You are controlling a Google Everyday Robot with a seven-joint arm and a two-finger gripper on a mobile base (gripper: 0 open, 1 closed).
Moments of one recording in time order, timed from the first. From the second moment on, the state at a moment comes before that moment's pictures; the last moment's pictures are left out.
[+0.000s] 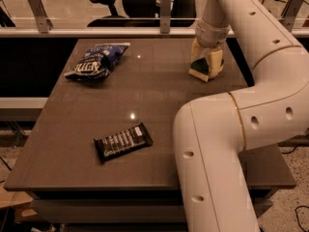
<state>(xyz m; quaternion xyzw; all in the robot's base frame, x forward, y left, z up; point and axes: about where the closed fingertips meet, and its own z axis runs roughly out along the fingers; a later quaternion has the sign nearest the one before) 0.726 -0.171 0.818 -0.86 0.50 0.02 0.08</state>
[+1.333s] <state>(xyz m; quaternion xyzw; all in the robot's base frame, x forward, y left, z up) 0.740 -0.165 0.840 -0.86 0.50 -0.02 0.08</state>
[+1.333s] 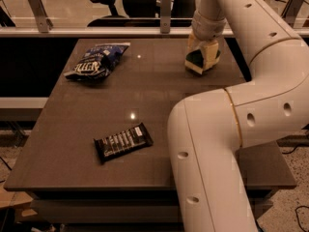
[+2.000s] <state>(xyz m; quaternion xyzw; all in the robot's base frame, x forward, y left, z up) 0.731 -0.165 0.885 -0.86 0.50 -0.07 0.08</state>
